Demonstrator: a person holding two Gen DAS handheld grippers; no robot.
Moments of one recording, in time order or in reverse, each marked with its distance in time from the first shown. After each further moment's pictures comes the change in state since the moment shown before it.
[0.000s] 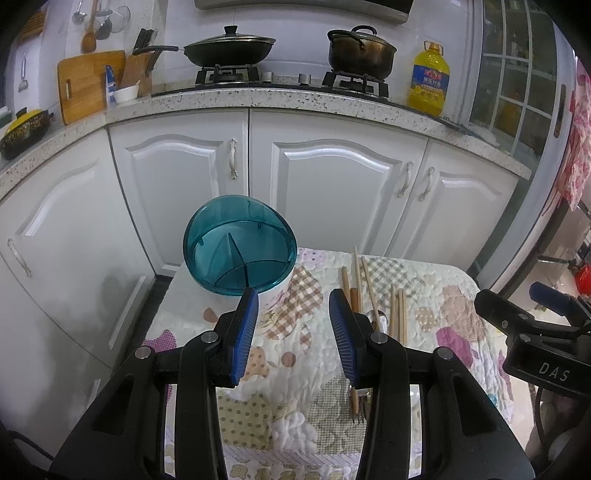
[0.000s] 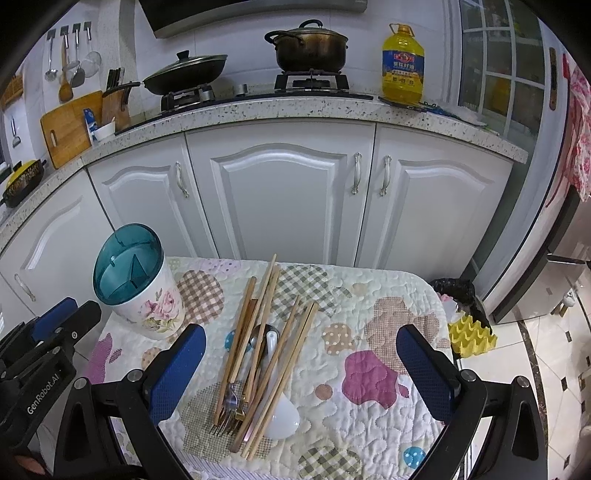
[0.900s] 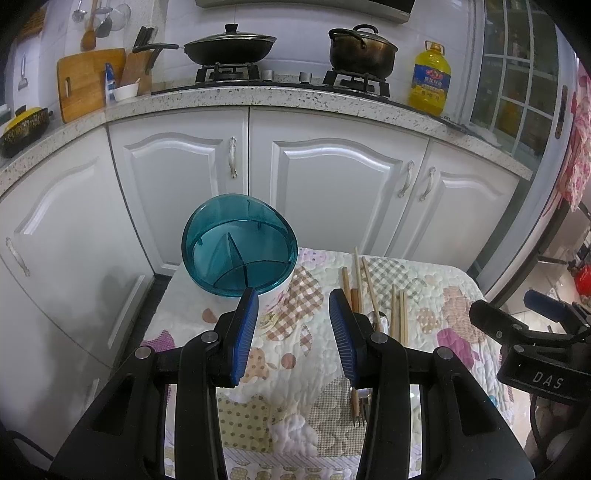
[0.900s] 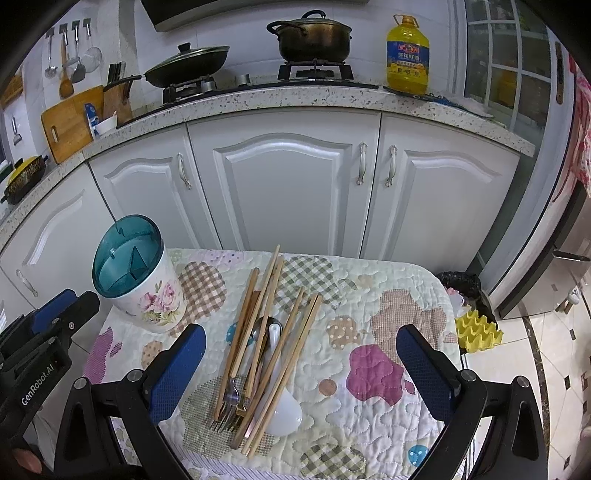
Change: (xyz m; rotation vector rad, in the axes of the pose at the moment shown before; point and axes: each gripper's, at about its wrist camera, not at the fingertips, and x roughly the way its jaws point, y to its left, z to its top) left arm 0.005 0.003 0.001 -0.004 0.005 -0.006; right arm 0.009 -0.001 -0.002 -0.002 0.035 0.021
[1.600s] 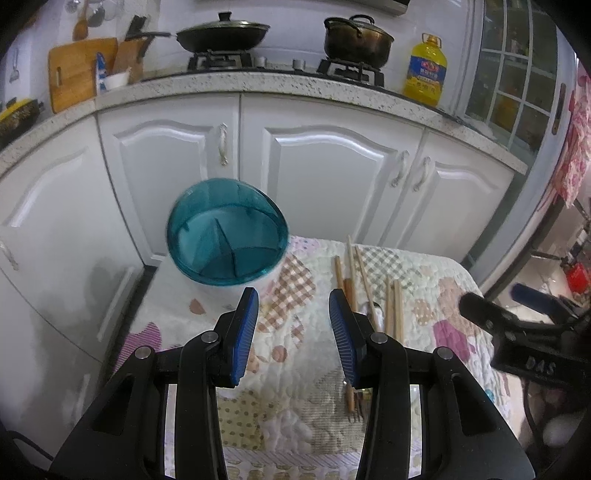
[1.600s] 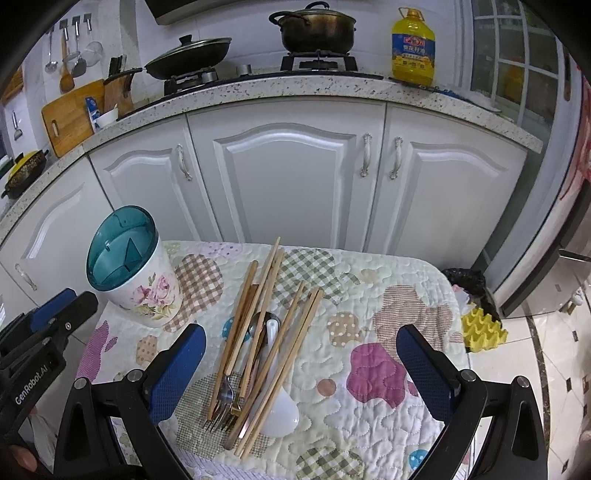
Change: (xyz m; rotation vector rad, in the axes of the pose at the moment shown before) left arm 0.017 -0.001 -0.008 -0.004 0.049 -0.055; right arm 0.018 -0.007 -0.001 -0.009 0.026 0.030
